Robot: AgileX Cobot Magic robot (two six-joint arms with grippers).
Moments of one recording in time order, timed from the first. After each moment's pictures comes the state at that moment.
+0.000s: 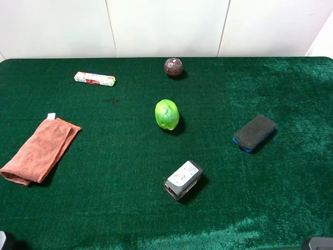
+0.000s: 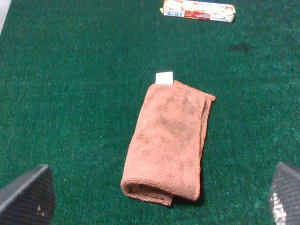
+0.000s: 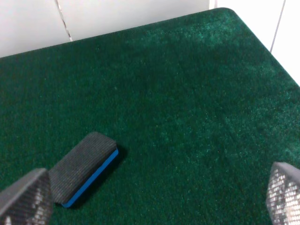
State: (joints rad) left arm -0.05 -0.01 -0.50 0.08 1.06 -0.01; right arm -0.04 -0.01 -0.50 -0.06 1.03 0.13
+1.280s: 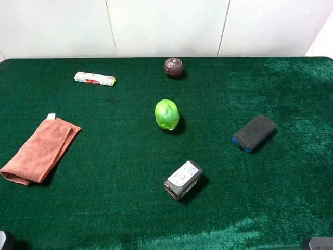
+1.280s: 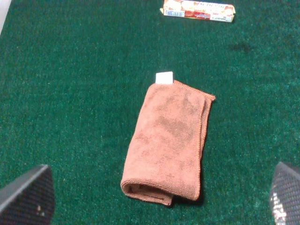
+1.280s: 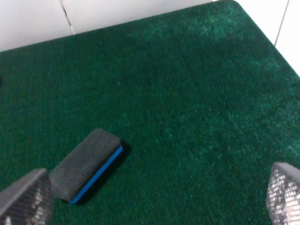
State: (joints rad) left arm -0.05 -0.01 -0.50 0.08 1.06 -0.01; right arm -0.04 0.12 -0.57 -0.04 1.03 0.13
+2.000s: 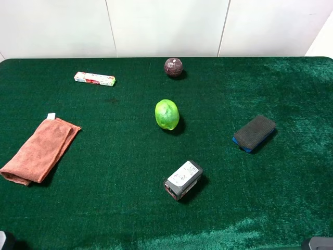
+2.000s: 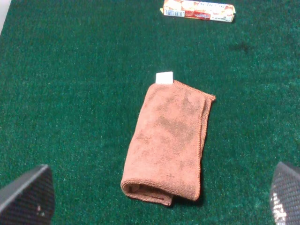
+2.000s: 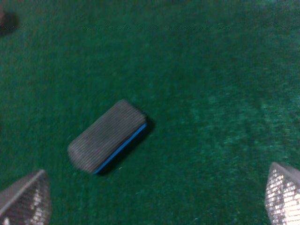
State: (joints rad) left arm -0.05 -0.01 -0.50 0.08 1.06 -0.01; right arm -0.04 0.64 -0.82 0.10 1.05 -0.07
